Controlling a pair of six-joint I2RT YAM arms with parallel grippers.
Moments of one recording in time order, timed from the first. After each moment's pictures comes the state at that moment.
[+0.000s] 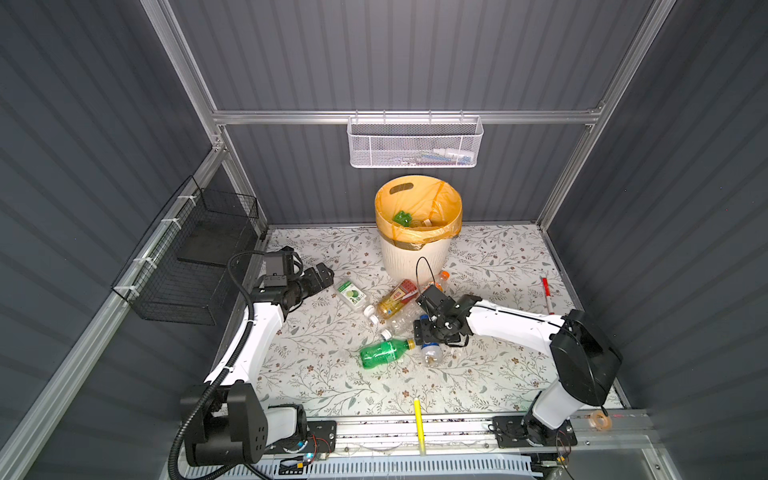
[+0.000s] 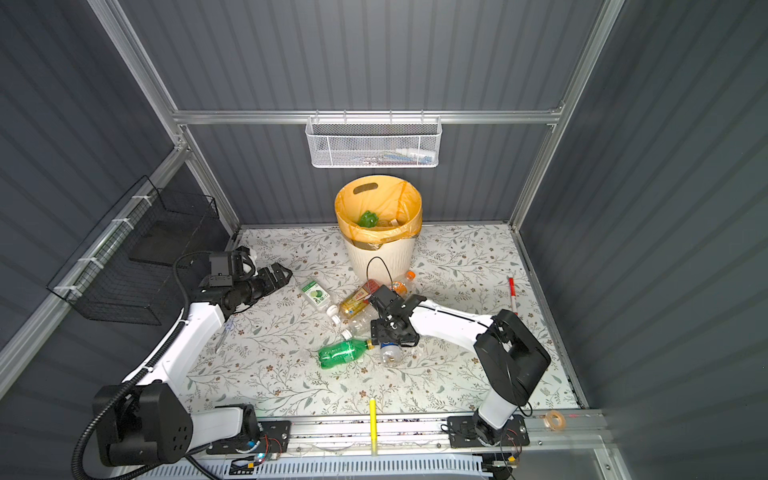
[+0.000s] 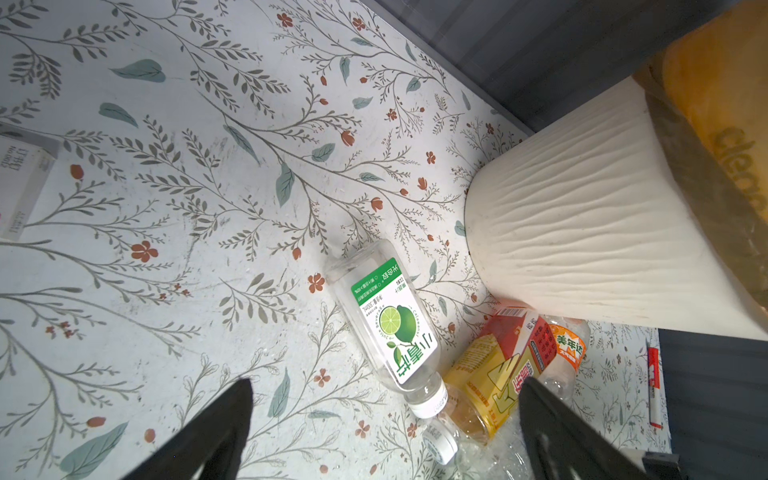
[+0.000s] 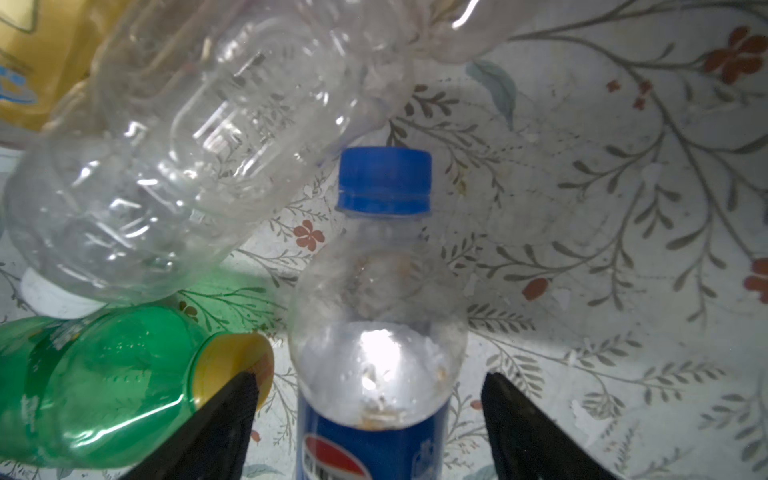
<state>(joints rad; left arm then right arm) -0.01 1.27 0.97 -0.45 0.28 -0.48 0.82 1.66 1.04 -0.64 0.03 0.68</state>
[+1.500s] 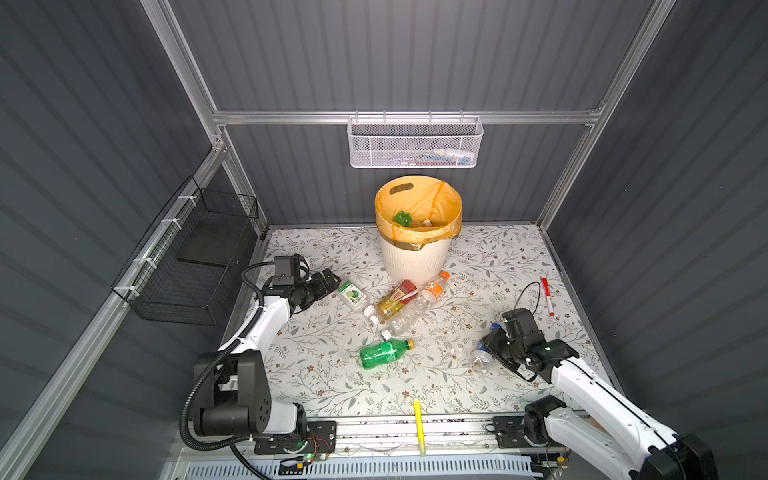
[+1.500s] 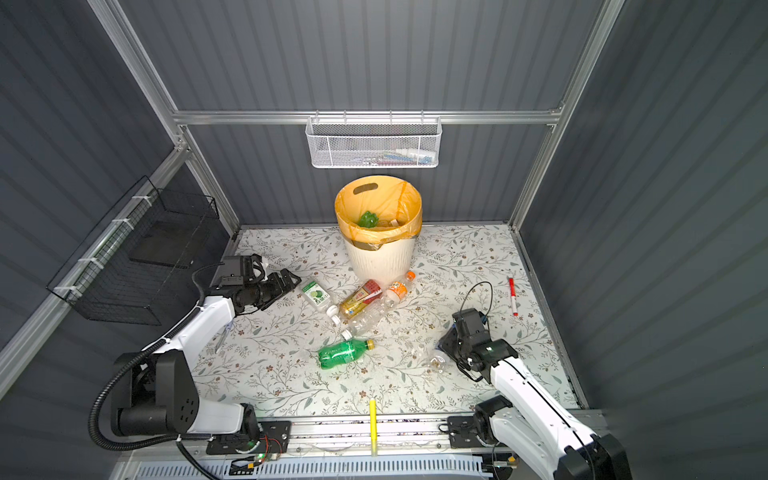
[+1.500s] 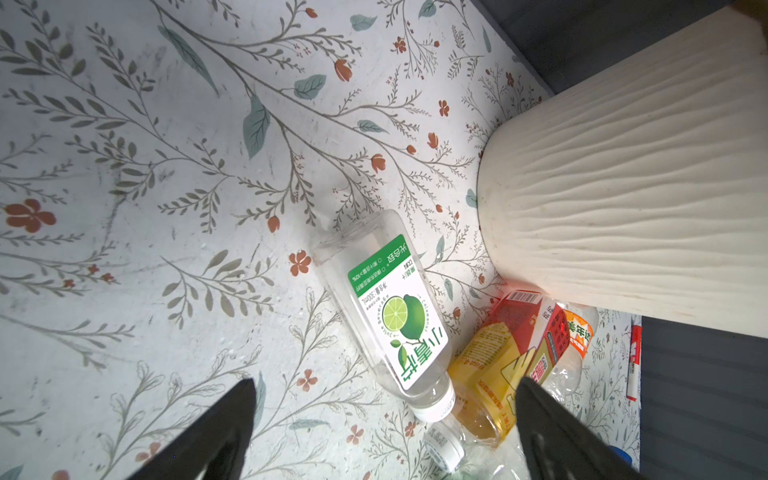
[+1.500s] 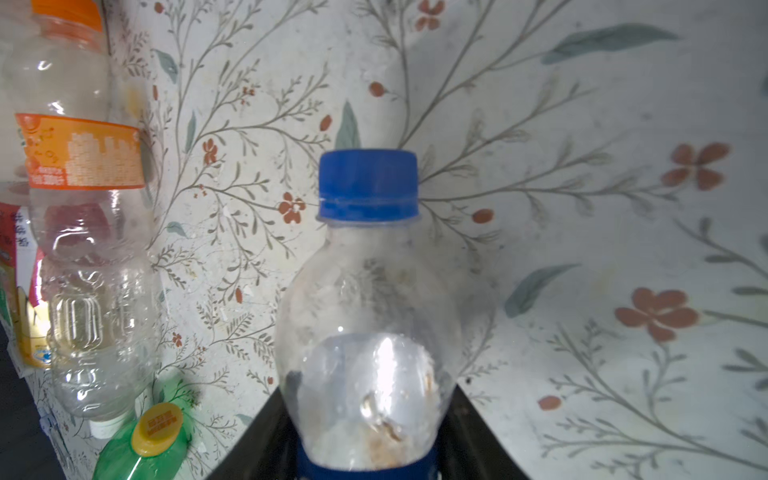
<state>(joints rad) -0.01 1.42 0.92 -0.37 0.38 -0.51 0.32 0.87 0.44 -0.60 -0.04 0.99</state>
